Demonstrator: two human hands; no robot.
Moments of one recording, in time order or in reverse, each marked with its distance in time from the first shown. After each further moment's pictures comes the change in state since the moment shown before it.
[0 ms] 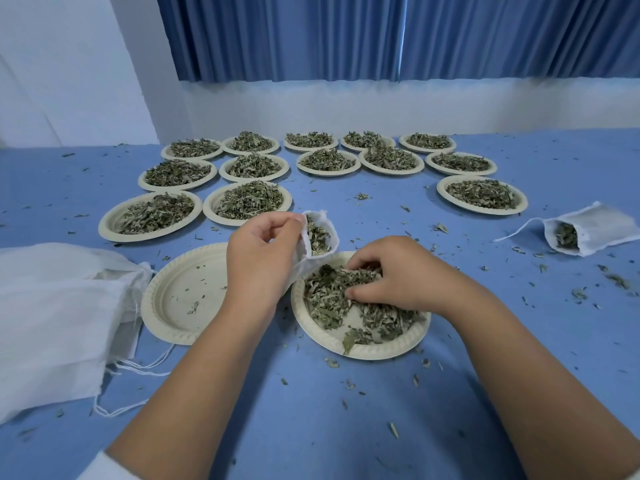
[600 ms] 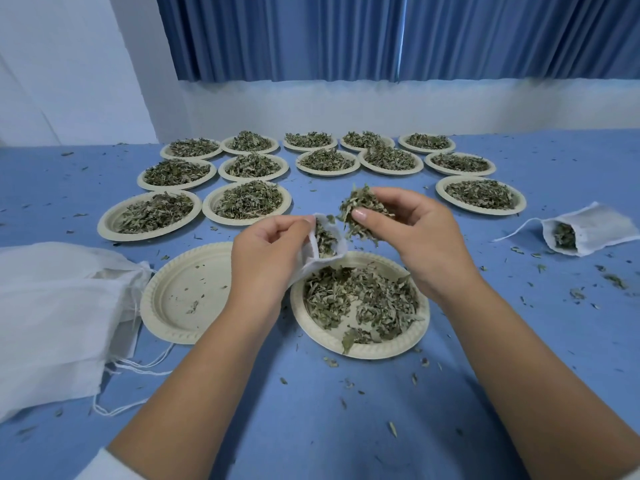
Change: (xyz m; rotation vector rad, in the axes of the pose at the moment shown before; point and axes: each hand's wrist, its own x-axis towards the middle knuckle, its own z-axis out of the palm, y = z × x) left_hand -0.002 0.000 0.004 -0.099 -0.056 -0.060; right_hand 0.003 -0.008 -0.006 0.937 0.546 -0.049
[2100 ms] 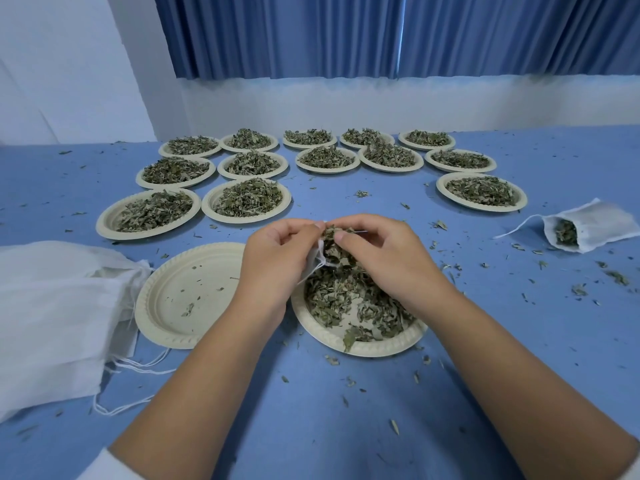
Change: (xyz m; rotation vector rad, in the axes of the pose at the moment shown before) left_hand 0.004 -0.007 0.004 -0.014 -0.119 -0.061; right_hand -0.014 0.003 0.024 -0.207 -0.156 0.081
